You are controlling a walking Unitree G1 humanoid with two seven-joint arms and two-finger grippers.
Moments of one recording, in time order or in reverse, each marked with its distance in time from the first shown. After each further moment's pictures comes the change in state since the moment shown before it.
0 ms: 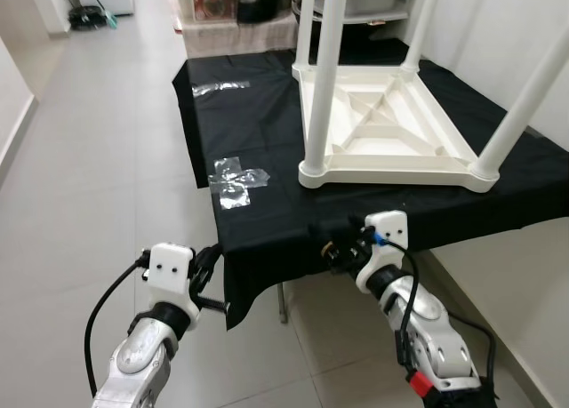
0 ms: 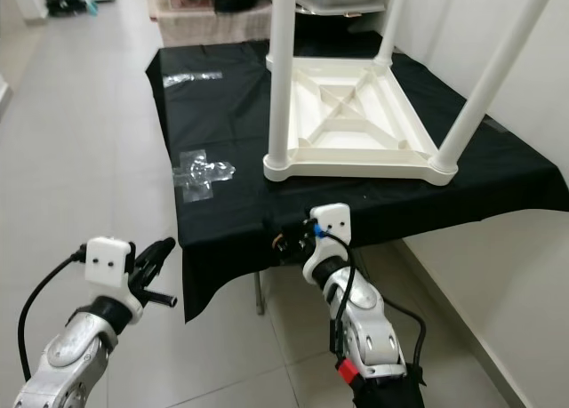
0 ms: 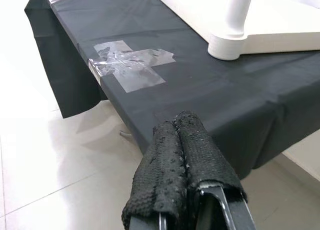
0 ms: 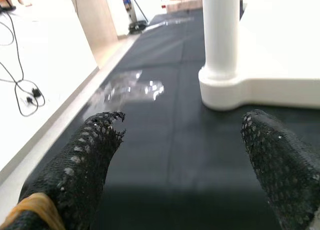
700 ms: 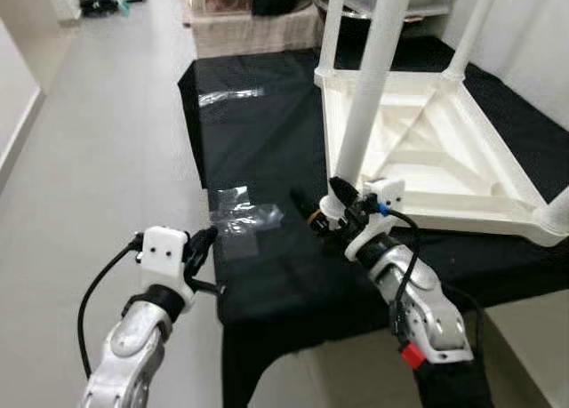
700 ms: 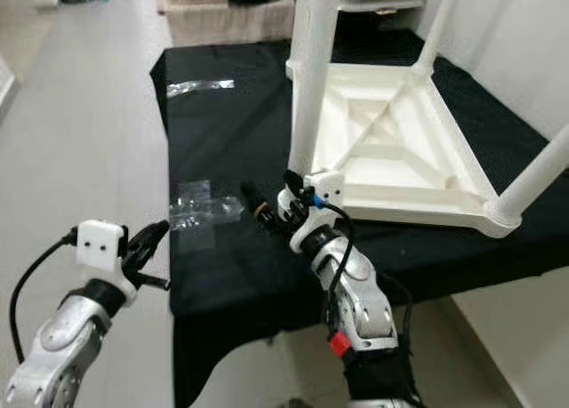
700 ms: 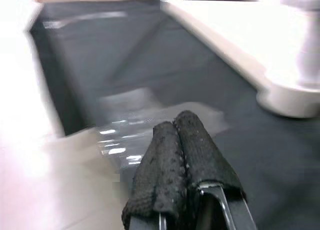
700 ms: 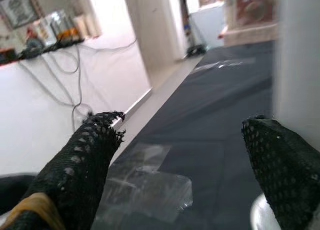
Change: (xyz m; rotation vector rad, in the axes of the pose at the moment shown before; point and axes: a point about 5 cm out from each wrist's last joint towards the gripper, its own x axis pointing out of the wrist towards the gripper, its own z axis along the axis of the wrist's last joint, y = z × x) left arm 0.006 -0.013 0.007 -0.007 -0.029 -0.057; right arm 0.009 0.017 0.023 0.037 -0.076 0.169
